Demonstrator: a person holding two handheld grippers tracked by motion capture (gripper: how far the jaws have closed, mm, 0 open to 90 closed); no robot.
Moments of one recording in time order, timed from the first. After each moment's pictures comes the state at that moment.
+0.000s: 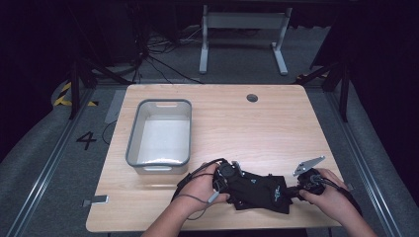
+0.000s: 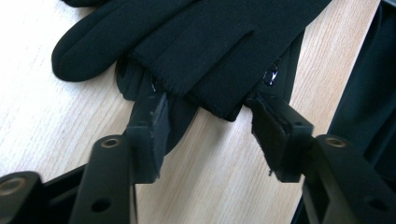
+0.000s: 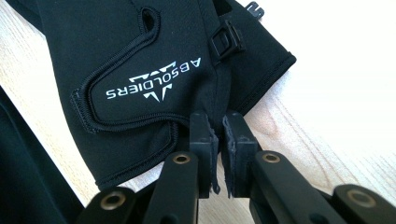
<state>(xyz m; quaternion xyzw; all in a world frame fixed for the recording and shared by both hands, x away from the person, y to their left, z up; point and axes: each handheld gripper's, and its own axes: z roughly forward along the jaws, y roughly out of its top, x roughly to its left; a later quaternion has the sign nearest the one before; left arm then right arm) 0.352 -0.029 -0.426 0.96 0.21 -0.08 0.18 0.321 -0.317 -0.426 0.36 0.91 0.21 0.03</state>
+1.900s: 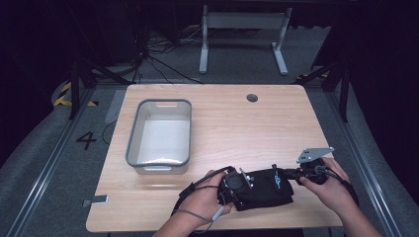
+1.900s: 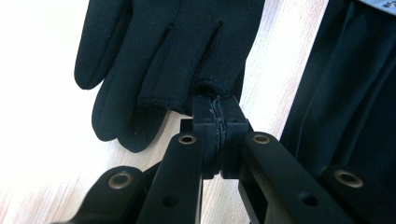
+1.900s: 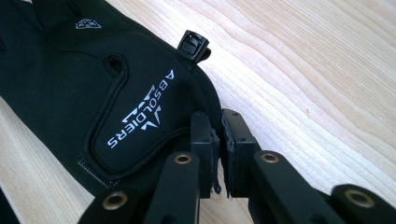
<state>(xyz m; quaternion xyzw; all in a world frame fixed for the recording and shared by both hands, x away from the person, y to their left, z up) 0.309 -0.036 -0.392 0.97 0.18 -0.01 0.18 0.335 -0.314 -0.396 0.34 0.89 0.28 0.12</state>
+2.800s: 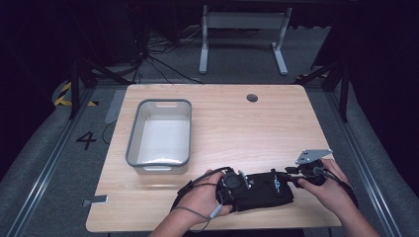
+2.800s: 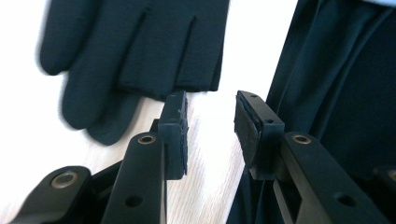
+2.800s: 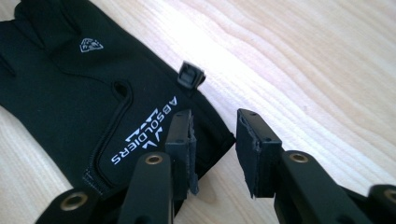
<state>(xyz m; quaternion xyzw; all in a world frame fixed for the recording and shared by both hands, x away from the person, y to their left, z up) 0.315 -0.027 -0.390 0.96 0.18 -0.07 0.19 0.336 -0.315 -0.404 0.34 0.88 0.28 0.14</state>
